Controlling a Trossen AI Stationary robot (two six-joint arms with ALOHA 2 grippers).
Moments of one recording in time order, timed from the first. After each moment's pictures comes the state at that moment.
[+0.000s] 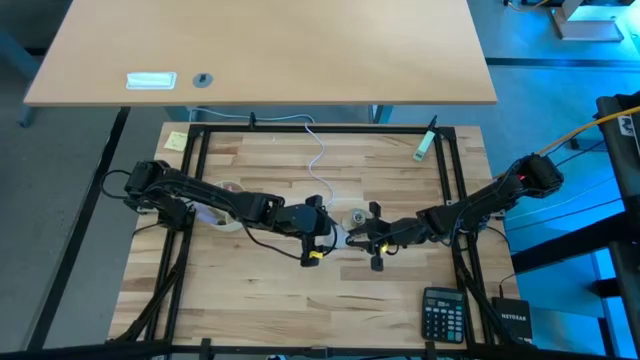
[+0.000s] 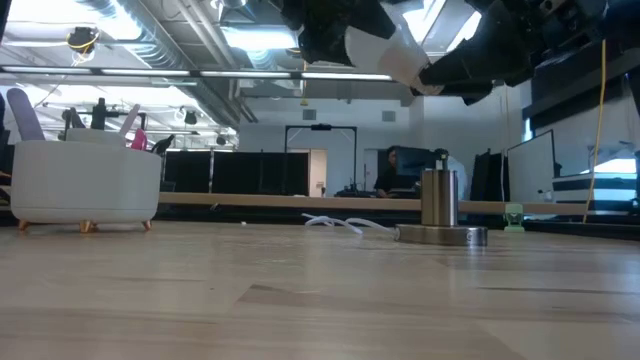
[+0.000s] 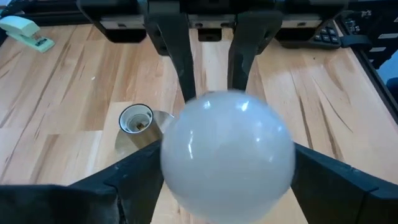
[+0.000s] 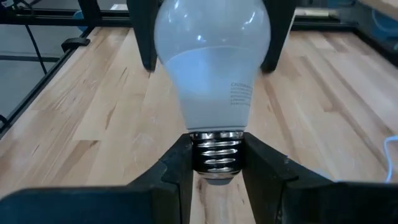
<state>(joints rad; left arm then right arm) -0.21 1.72 1.31 -0.23 -0.16 -0.08 0.36 1.33 0.57 0.36 0.34 0.13</state>
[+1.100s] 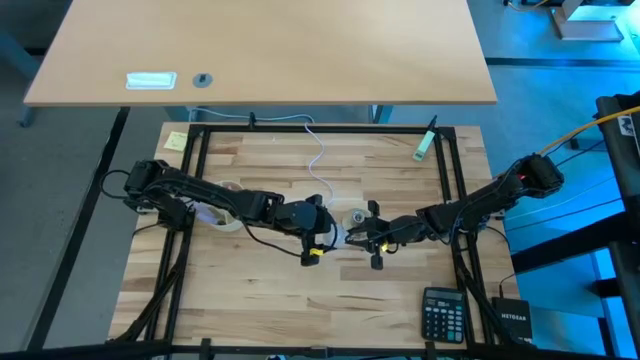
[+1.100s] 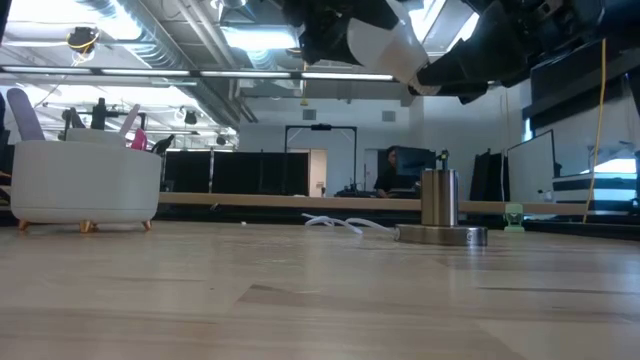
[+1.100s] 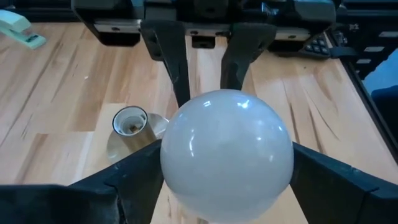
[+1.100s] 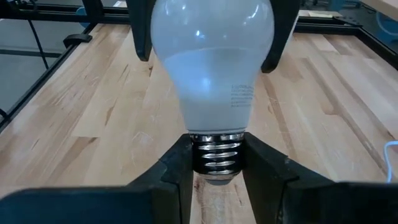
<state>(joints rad) -0.20 1.71 1.31 -0.21 -0.12 -0.11 0.33 1.33 0.57 0.35 0.30 0.10</state>
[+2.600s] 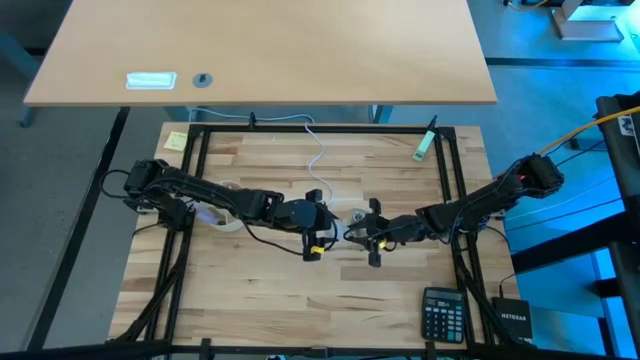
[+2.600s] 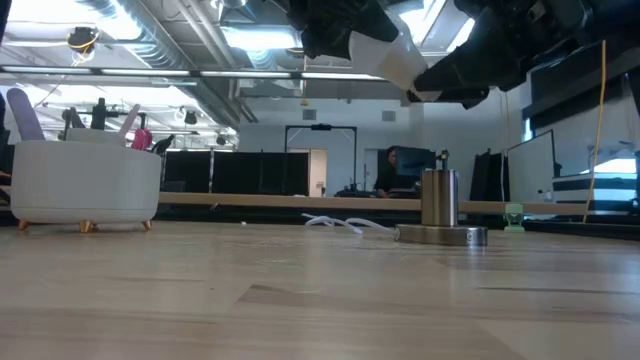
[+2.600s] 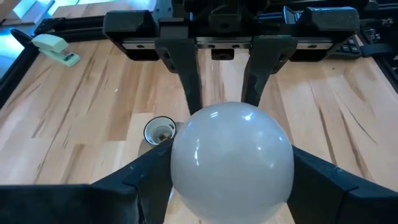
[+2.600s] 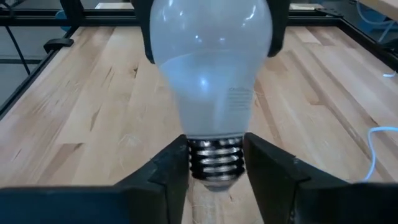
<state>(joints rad) -0.19 1.71 1.31 -0.20 -0.21 -0.03 0.33 1.32 0.57 0.34 0.35 0.15</state>
